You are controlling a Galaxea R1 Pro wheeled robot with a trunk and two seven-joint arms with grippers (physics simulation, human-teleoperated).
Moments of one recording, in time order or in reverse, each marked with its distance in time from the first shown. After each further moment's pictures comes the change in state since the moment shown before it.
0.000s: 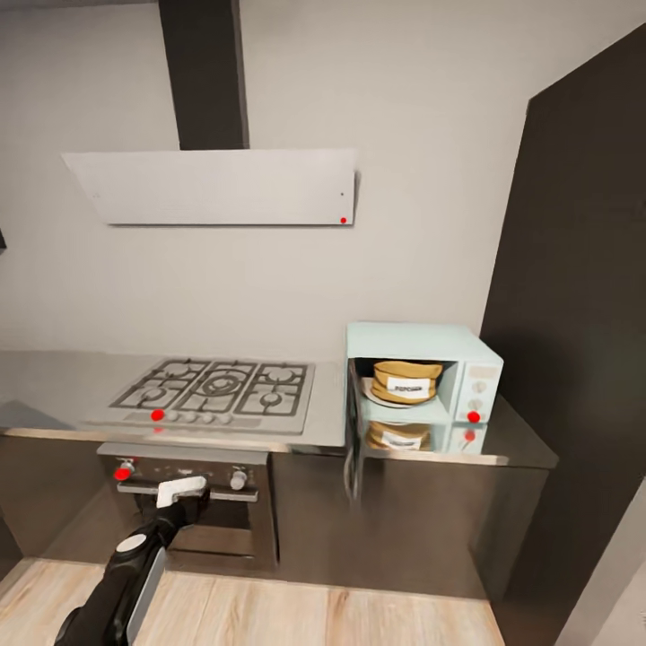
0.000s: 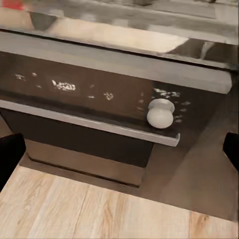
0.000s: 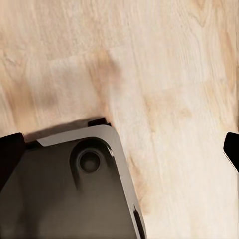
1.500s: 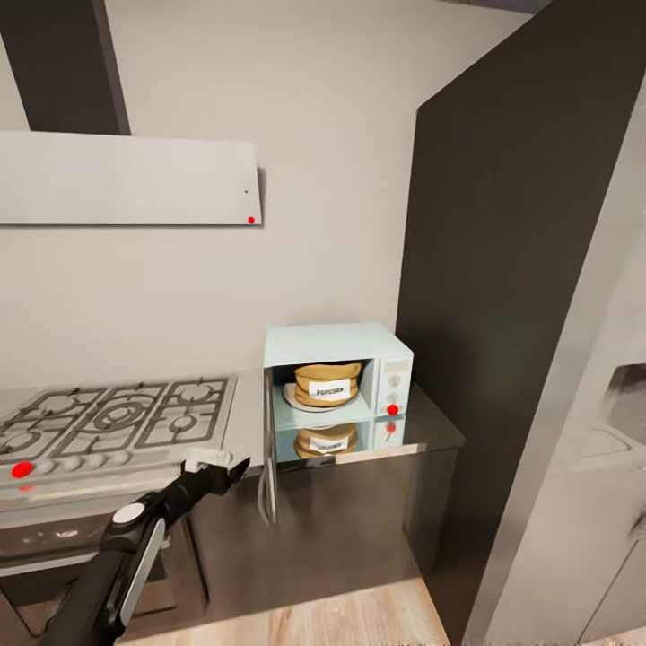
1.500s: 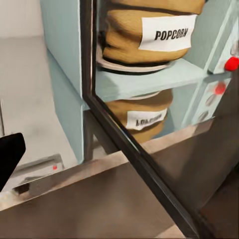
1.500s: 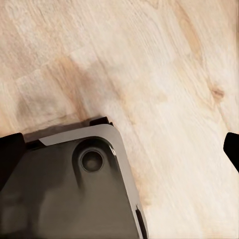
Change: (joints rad) left arm -0.001 0.030 -0.089 -0.238 0.001 0.058 -0.433; right arm 0.000 0.005 0.001 0.000 0.000 0.000 0.000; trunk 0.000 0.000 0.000
